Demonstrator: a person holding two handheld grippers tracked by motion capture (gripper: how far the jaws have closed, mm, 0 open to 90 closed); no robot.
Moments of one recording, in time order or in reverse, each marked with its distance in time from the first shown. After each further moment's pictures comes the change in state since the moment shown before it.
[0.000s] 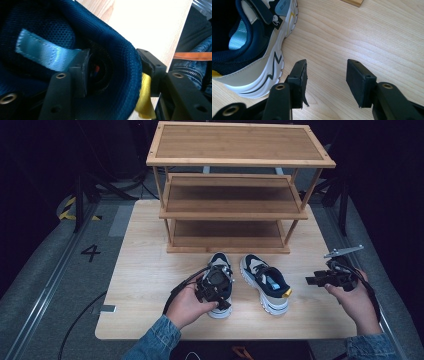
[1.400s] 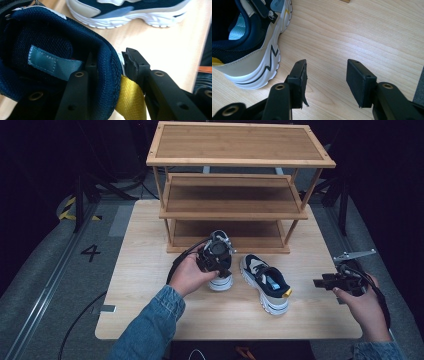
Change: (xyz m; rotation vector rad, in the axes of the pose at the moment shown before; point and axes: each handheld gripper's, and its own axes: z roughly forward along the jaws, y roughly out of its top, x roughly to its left) left arm 0.049 0.048 -0.044 -0.058 0.088 0.073; right arm -0.002 -0.015 -0.019 -0.019 -0.032 0.038
